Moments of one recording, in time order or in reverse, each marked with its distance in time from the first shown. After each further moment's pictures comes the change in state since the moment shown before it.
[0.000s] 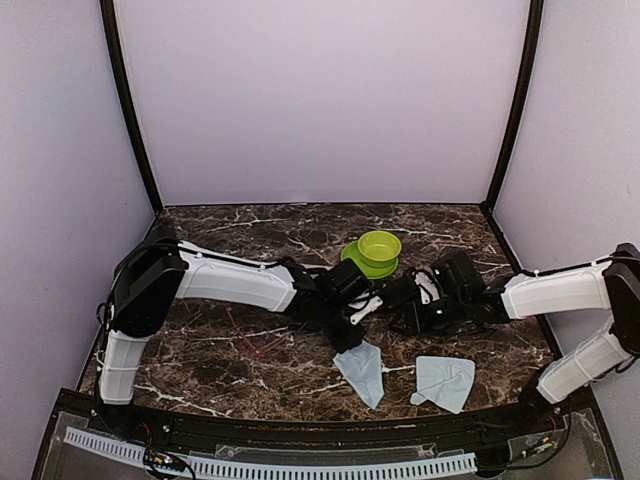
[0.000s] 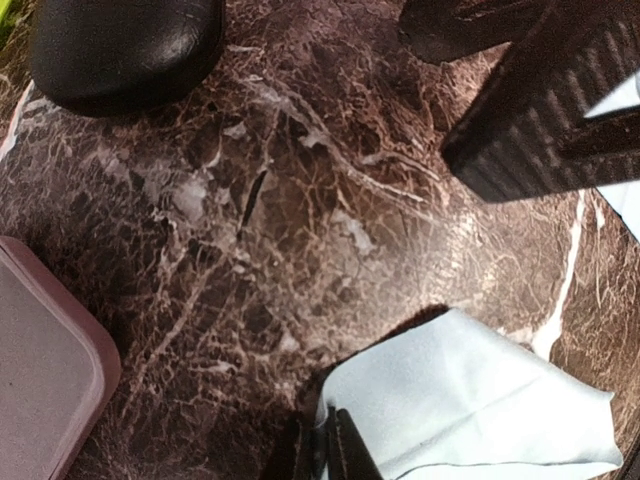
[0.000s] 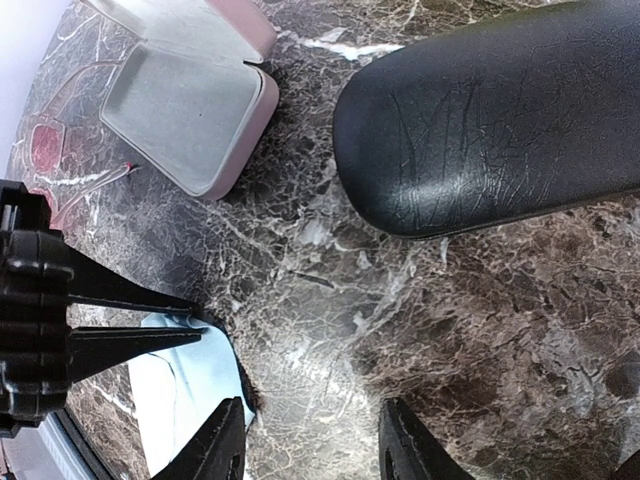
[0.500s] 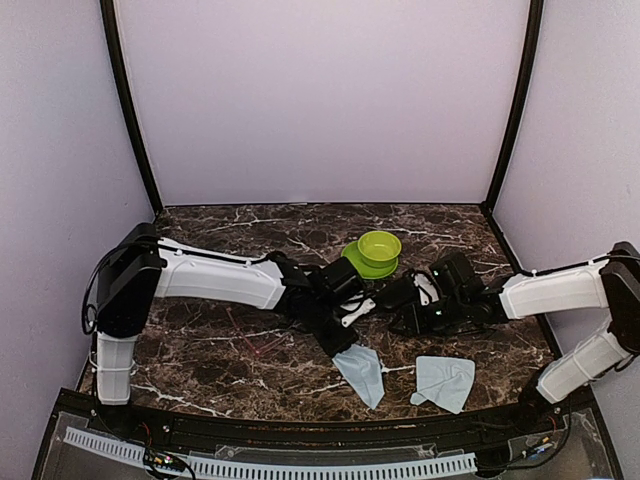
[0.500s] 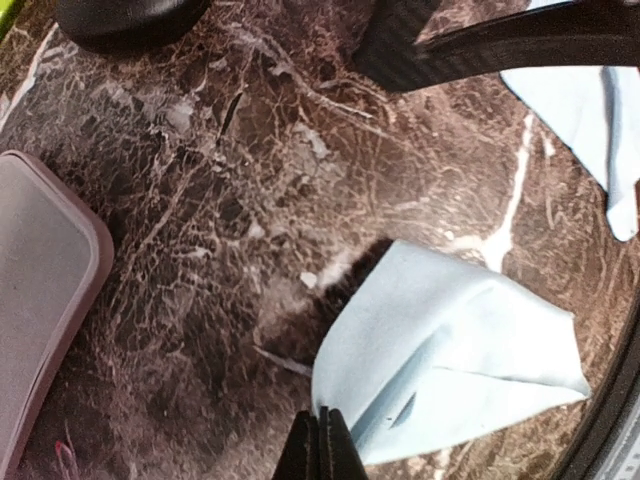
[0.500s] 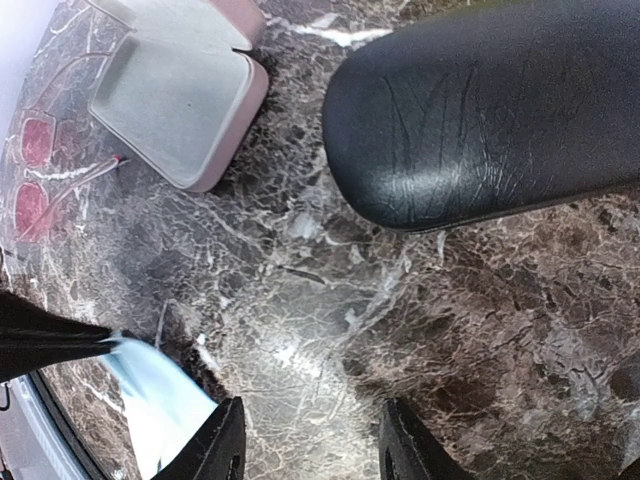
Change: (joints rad) left arm -0.016 -0.090 -0.039 -0.123 0.000 -0.031; right arm 0.000 0.016 0.001 0.001 0.000 -0.008
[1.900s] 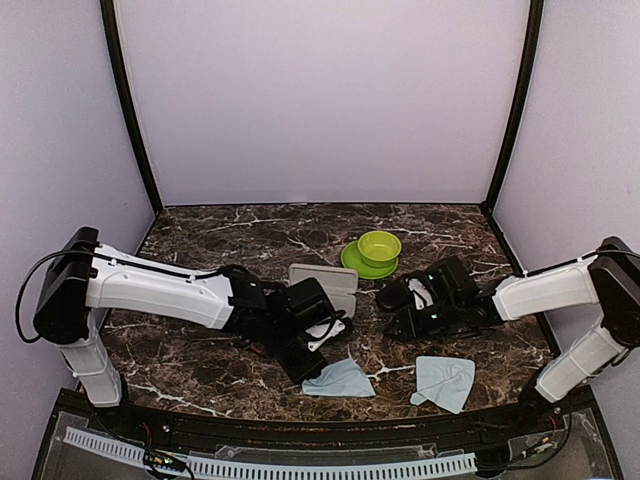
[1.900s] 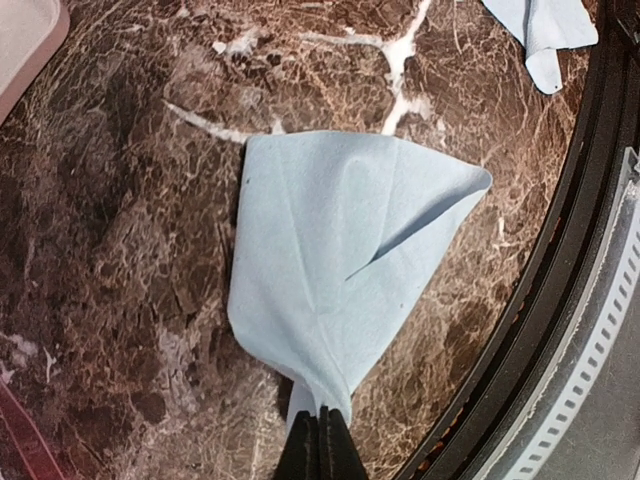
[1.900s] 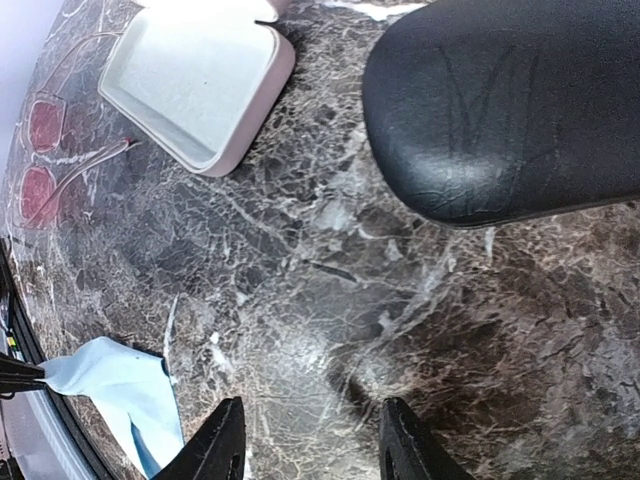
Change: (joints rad) left arm -0.086 -0.299 -0.306 -0.049 0.030 -0.179; right arm 0.023 0.056 -0.004 0.053 -0.040 0.008
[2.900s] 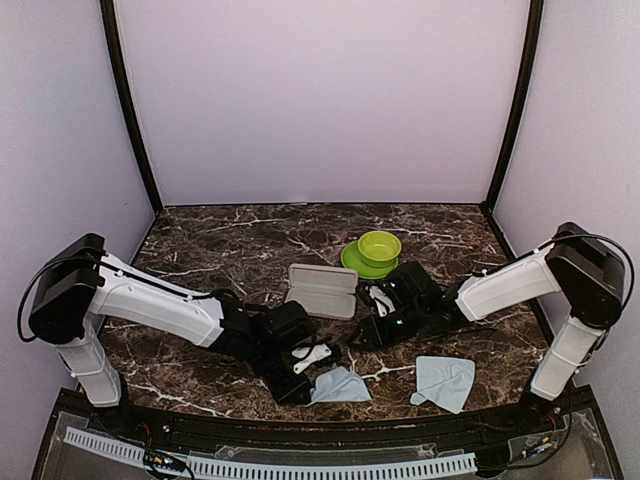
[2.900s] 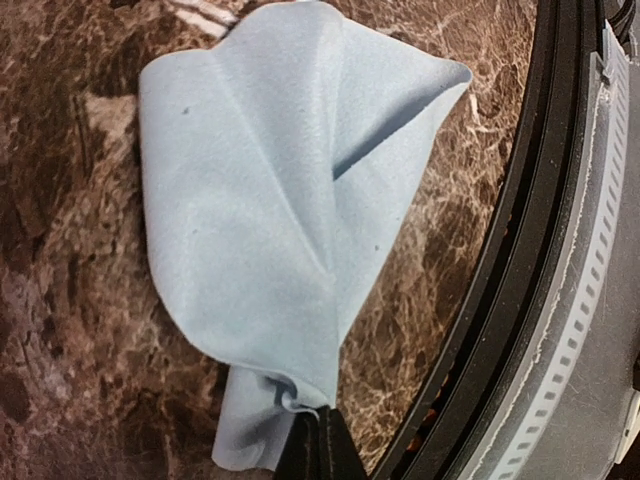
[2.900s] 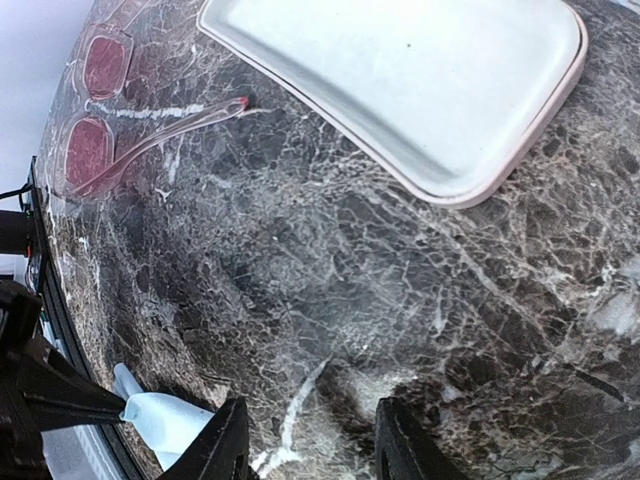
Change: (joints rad) left arm 0.011 -0.022 -0.228 0.204 0.208 0.036; right arm 0.161 0.224 0.154 0.105 -0.076 0.045
